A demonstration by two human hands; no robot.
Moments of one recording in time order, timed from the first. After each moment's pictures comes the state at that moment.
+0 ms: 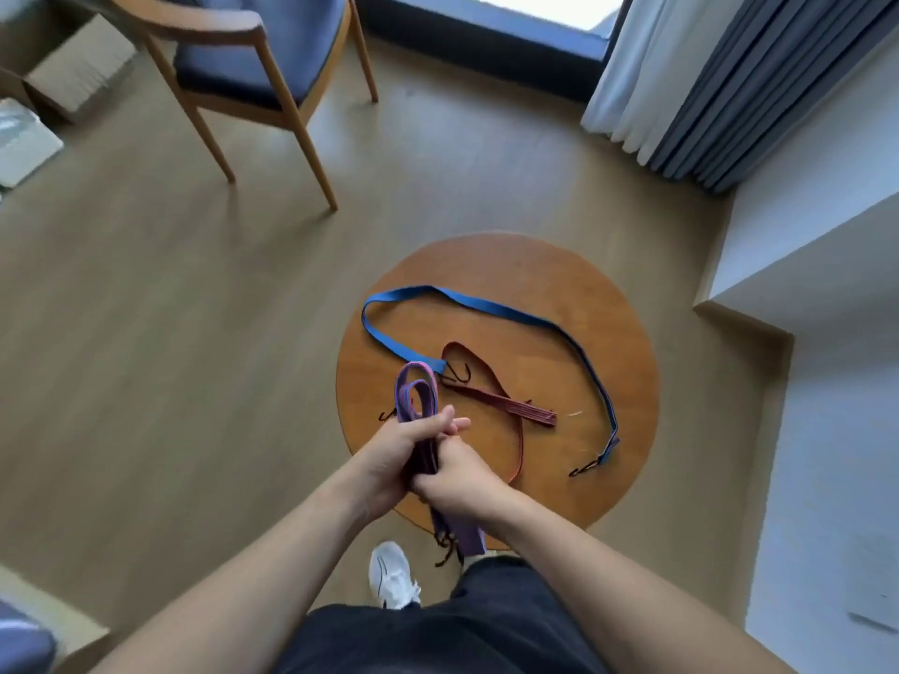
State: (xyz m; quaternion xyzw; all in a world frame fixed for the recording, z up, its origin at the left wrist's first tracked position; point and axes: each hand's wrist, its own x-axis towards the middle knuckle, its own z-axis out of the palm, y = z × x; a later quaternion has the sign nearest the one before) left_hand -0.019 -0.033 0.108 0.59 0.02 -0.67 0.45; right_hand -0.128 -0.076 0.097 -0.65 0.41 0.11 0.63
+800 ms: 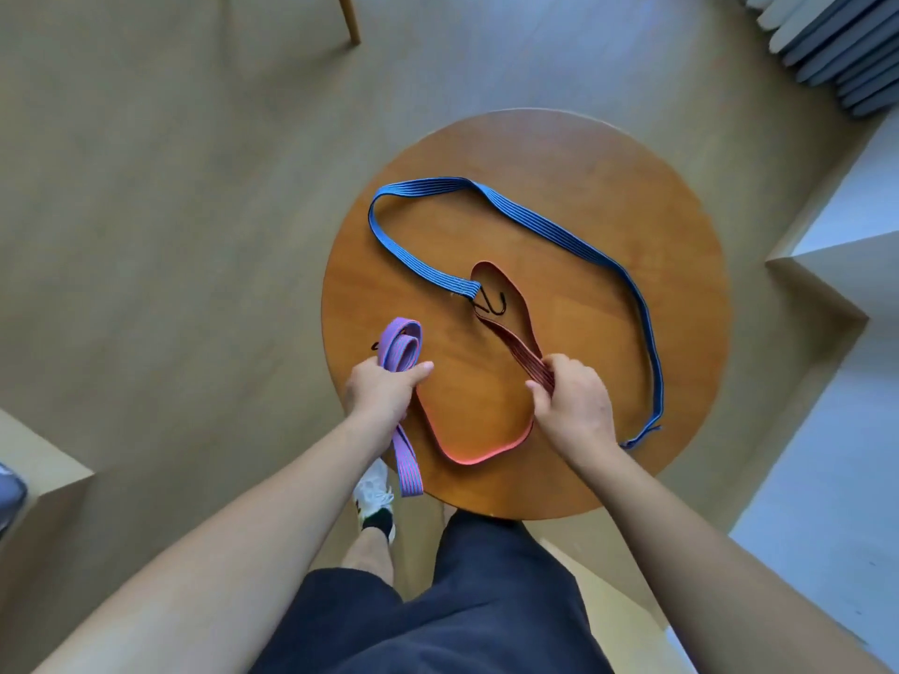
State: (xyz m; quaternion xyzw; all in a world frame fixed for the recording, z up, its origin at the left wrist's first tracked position) left_hand -0.008 -0.034 -0.068 0.86 0.11 -0.41 0.28; right_hand -0.192 -0.172 -0.041 -0.82 0.49 0.12 0.27
